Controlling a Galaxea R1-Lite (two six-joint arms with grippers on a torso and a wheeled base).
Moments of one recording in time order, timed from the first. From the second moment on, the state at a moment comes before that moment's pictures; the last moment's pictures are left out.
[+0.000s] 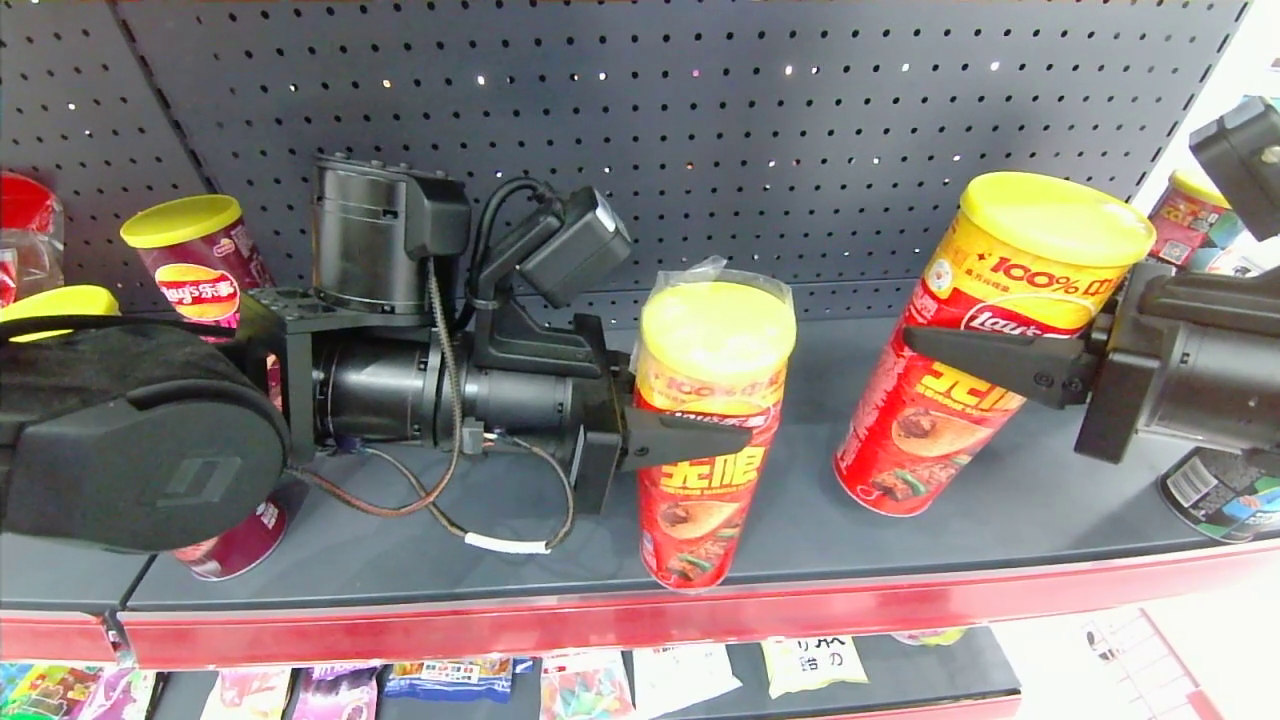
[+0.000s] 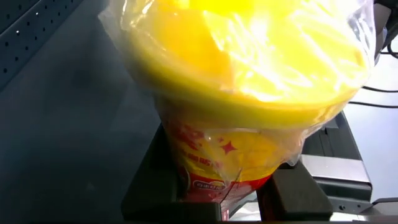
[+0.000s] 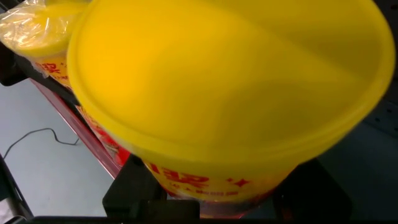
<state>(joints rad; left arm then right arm) -0.65 1.72 -1.09 -0.34 -0.77 0.20 0.48 1.28 -0.85 -0.29 0.28 -0.13</state>
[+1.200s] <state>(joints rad) -0.66 1.71 -1.04 -0.42 -0.71 0.17 0.48 1.28 -0.85 -0.29 0.28 -0.13</state>
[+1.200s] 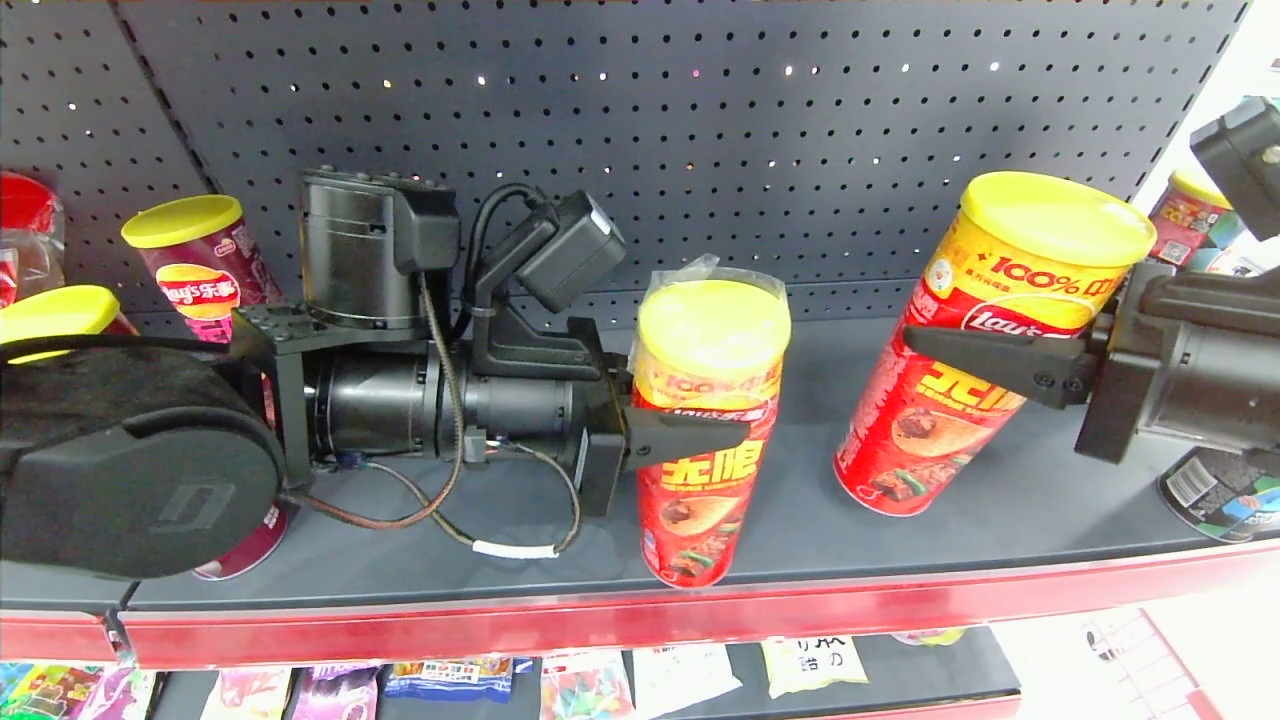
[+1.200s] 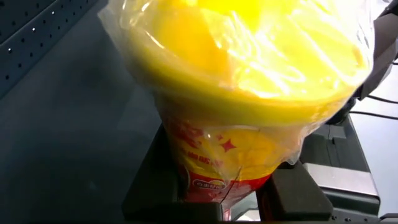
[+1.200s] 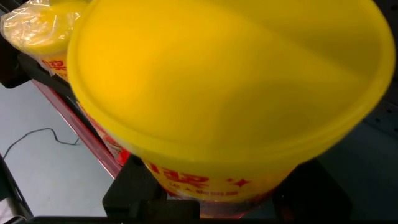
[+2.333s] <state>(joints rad) -0.66 1.66 -0.96 -0.41 -0.69 0.17 0.48 1.31 -0.87 -0.29 0.29 -0.14</state>
